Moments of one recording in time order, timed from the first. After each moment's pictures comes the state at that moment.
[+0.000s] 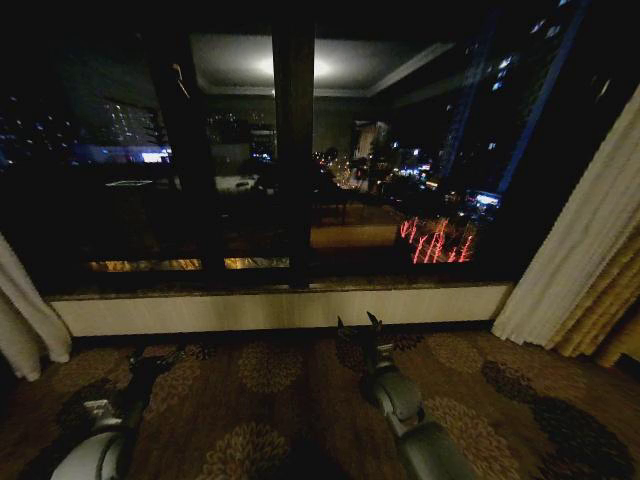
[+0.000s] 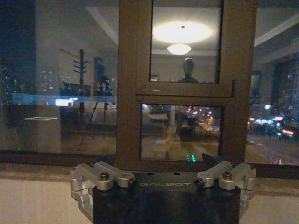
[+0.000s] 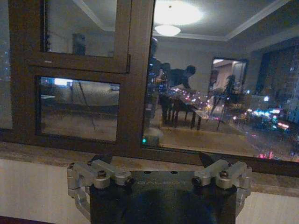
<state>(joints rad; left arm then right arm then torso) 1.46 -1.29 -0.92 -1.99 -0.42 0.16 0.13 -1.09 1.34 0.29 1.82 0.14 -0.29 0.14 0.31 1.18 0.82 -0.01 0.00</state>
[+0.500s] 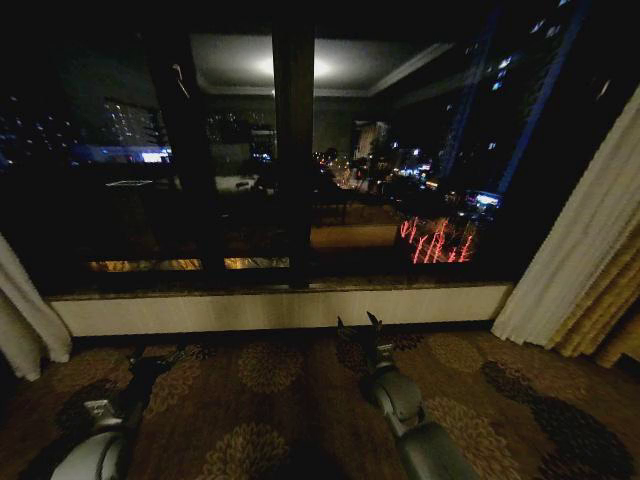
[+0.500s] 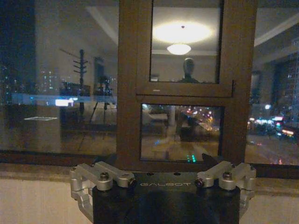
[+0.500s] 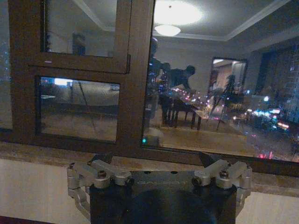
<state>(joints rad) 1.46 -1.29 -0.92 -1.99 -0.42 0.16 0.13 -1.09 1.34 0.29 1.82 0.14 -0.29 0.14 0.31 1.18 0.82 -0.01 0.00</state>
